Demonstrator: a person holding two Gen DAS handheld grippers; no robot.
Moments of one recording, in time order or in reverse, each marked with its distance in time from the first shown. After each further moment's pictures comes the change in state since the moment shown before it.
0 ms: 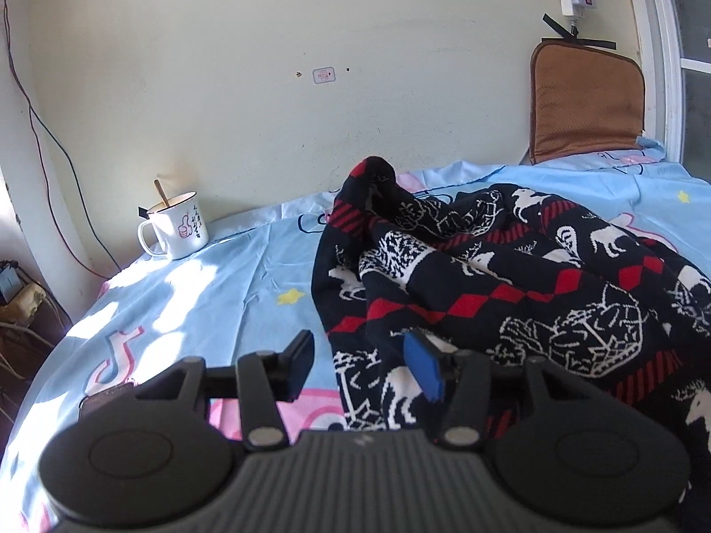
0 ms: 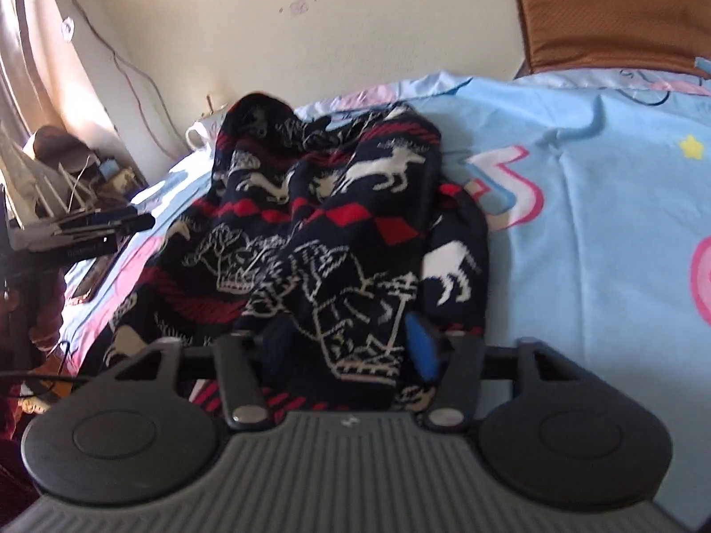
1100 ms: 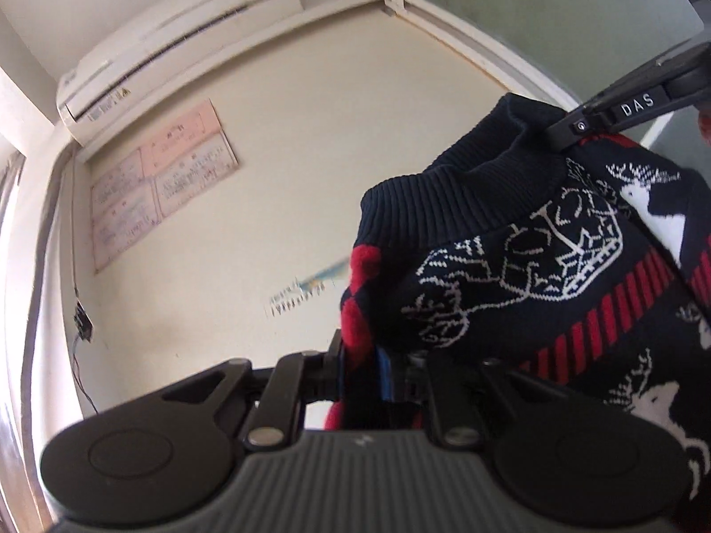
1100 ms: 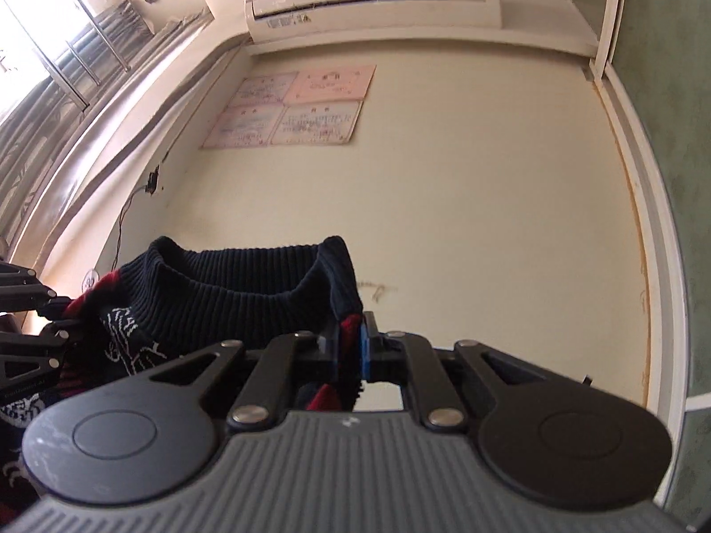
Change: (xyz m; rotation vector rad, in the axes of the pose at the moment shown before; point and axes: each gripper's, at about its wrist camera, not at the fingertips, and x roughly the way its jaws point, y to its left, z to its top) left arm -0.182 -0.044 0.198 0.355 -0.812 0.297; right arm -0.212 0.137 0.231 -0.551 -1.012 -0.247
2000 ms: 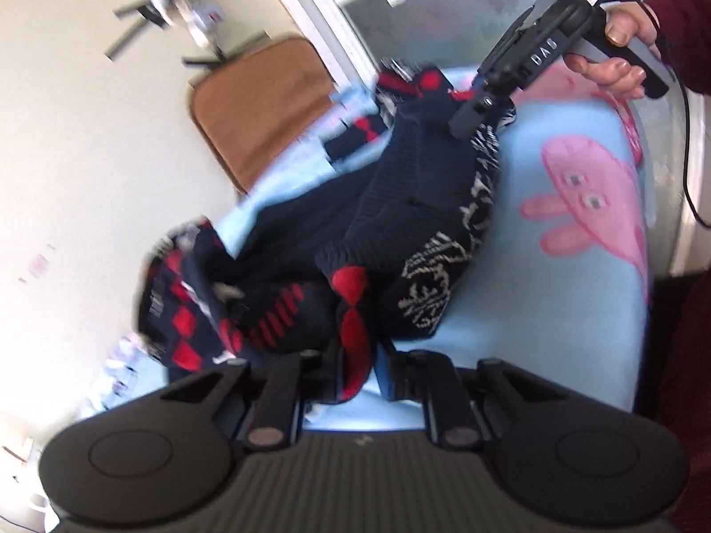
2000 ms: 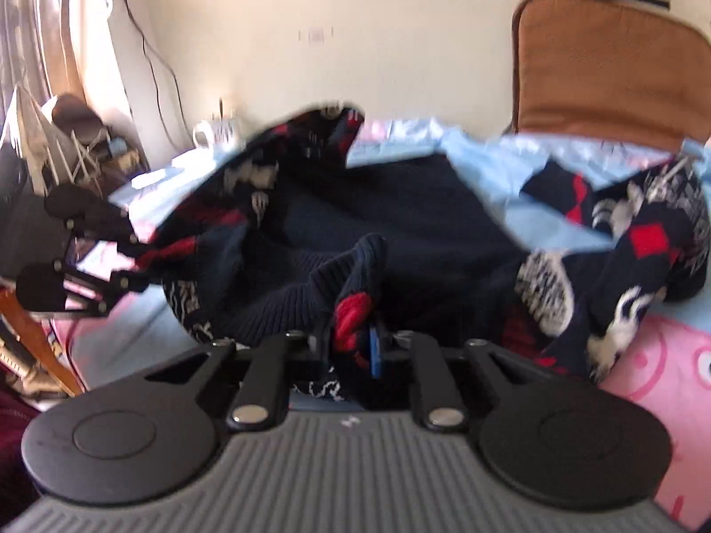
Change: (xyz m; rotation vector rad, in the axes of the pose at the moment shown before) left arm -0.038 -0.152 -0.209 0.134 0.402 -0.925; right arm -0.125 -0.020 -0.284 0.375 0.757 0.246
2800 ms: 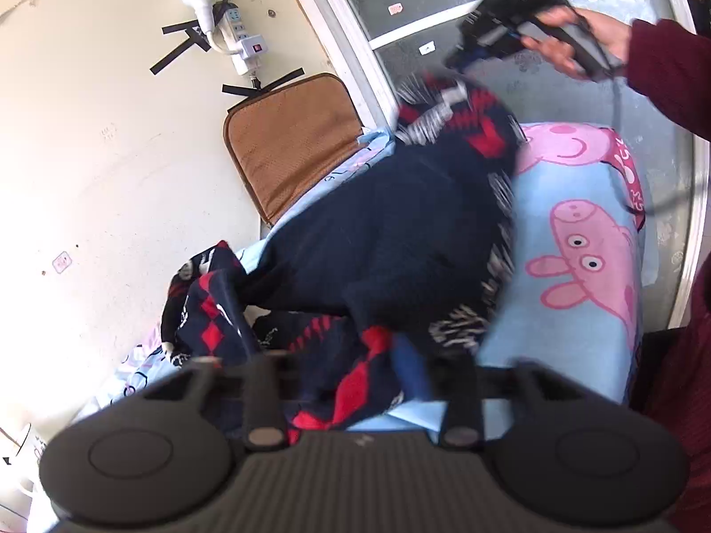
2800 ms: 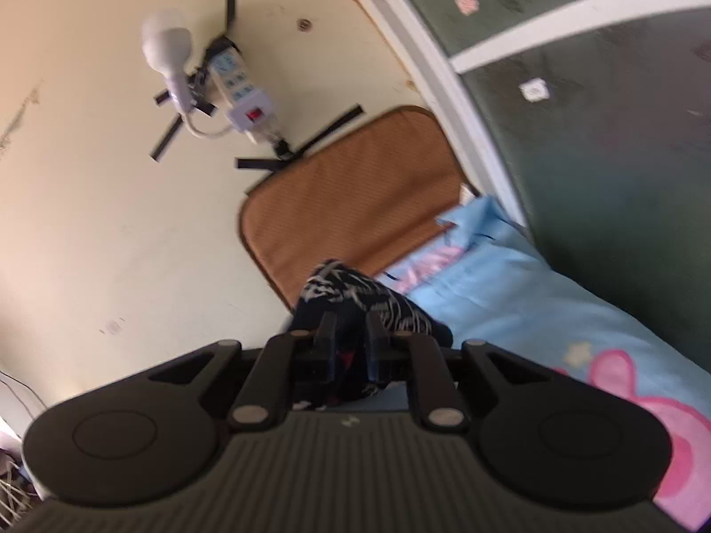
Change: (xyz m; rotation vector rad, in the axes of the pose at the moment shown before) left arm -0.017 0.013 -0.001 -0.087 -0.059 -0.030; right arm -0.081 -0.112 0.025 0.602 -0.218 -0.514
